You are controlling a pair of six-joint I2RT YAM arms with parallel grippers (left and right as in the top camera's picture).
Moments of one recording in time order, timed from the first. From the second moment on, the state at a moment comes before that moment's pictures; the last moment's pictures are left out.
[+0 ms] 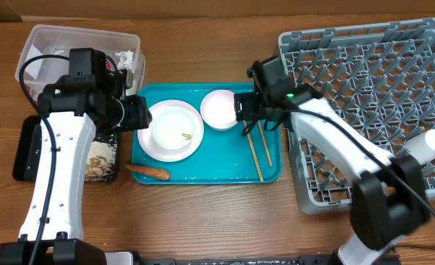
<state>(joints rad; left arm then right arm) 0.04 1.53 1.43 -1.16 0.24 -0.11 0.46 1.85 1.35 -0.59 -0.06 0.33</state>
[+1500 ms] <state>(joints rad) 0.04 1.53 1.43 -1.16 0.23 -0.11 0.24 1.52 1.44 -0.73 0.92 0.33</state>
